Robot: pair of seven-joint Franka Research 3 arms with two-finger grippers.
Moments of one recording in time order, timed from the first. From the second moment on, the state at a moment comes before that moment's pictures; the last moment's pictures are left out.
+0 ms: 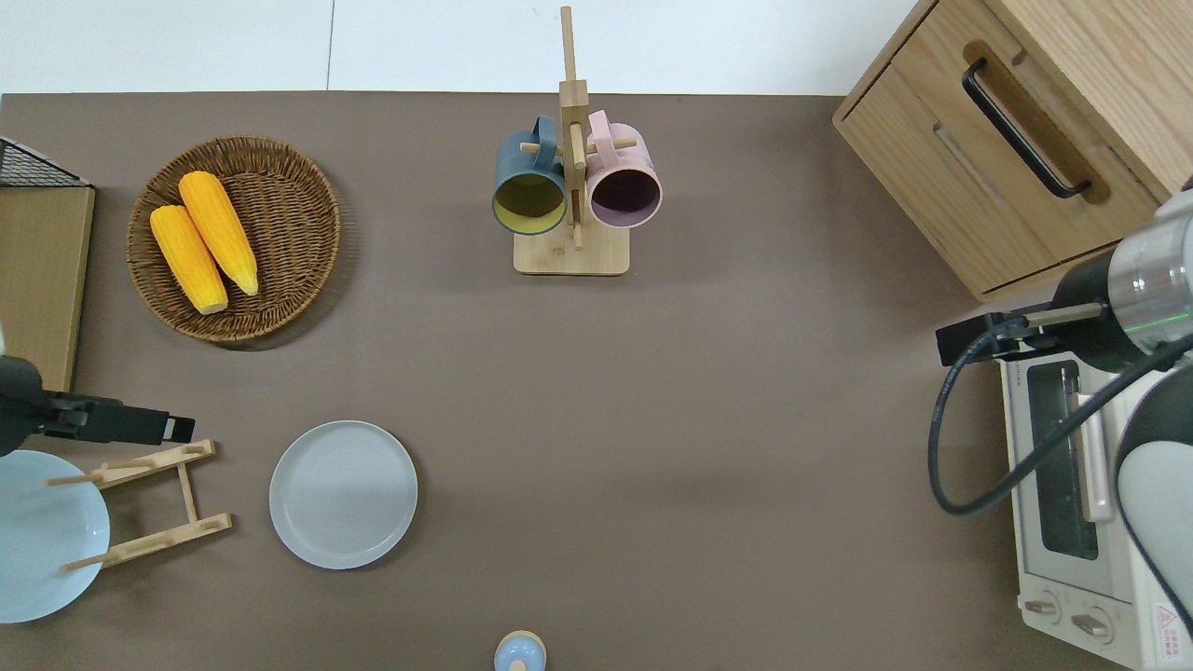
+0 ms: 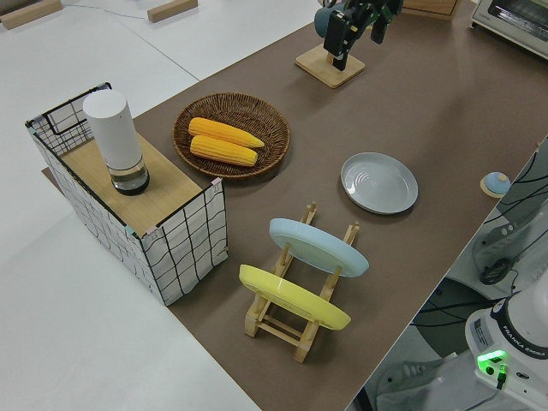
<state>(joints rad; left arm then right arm) 0.30 -0.12 -0.17 -1.67 -0.16 1.55 0.25 -0.15 0.02 0.28 -1.49 -0.02 1.48 0.04</state>
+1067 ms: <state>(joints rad) 0.30 -0.12 -0.20 -1.59 -0.04 1.51 0.18 -0.15 0.02 0.28 -1.49 -0.02 1.48 0.04</state>
